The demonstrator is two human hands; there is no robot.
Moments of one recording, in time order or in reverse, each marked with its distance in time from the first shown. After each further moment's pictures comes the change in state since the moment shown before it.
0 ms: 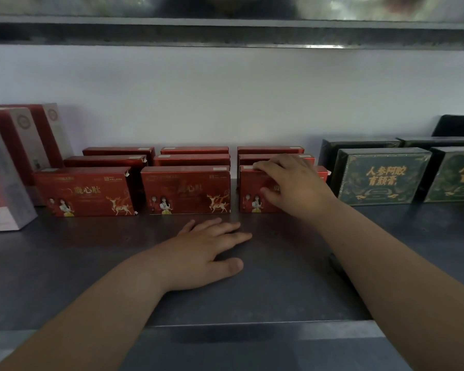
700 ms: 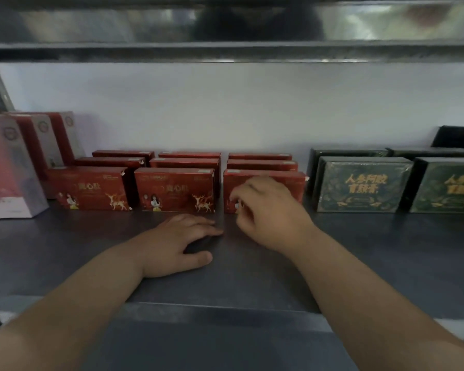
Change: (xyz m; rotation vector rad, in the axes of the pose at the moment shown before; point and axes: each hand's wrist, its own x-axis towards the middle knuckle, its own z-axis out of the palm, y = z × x) left_hand -0.009 0.006 0.001 -0.009 0.137 -0.044; right_hand -0.051 -0.027 -0.034 0.193 0.064 -0.189
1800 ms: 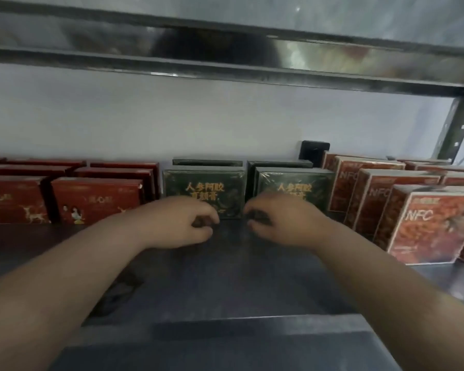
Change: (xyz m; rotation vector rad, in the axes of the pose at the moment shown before) left_hand 0.201 0.281 -0.017 0.023 0.145 0.078; right_hand -0.163 0.276 -0.154 -0.074 -0.339 0.087
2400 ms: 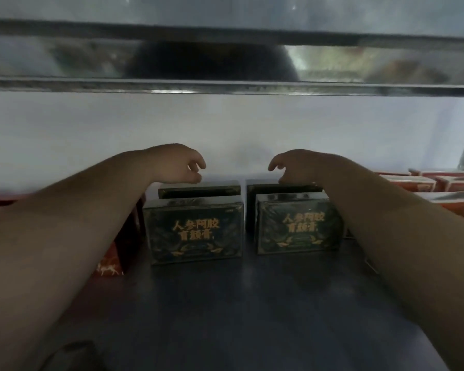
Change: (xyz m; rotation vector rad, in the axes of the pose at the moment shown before) left_hand 0.160 -0.089 -0.093 0.079 0.016 -0.165; right_hand 0.137 0.132 -0.057 -0.005 -0.272 0.395
